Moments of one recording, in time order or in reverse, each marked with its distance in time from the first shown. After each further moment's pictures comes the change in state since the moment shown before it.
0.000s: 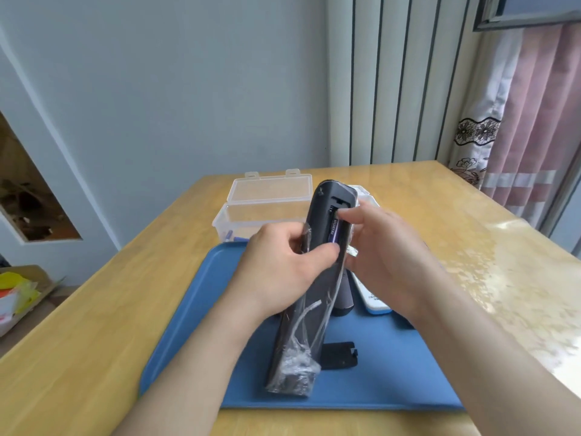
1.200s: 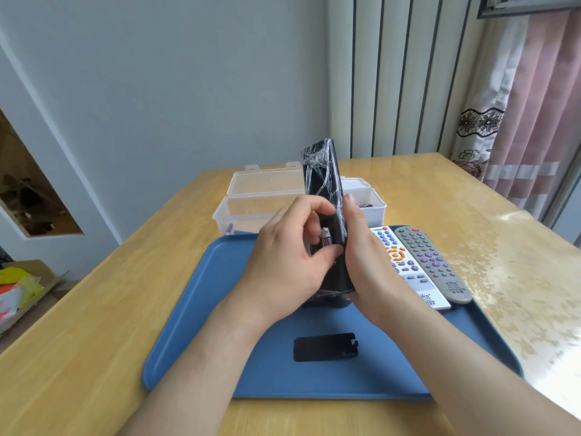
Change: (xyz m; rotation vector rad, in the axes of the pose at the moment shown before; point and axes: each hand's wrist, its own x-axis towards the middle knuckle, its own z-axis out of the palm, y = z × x) left_hand 0.002 -0.014 0.011 0.123 0.127 0.345; right_hand -0.002 0.031 0.017 -0.314 0.225 -0.022
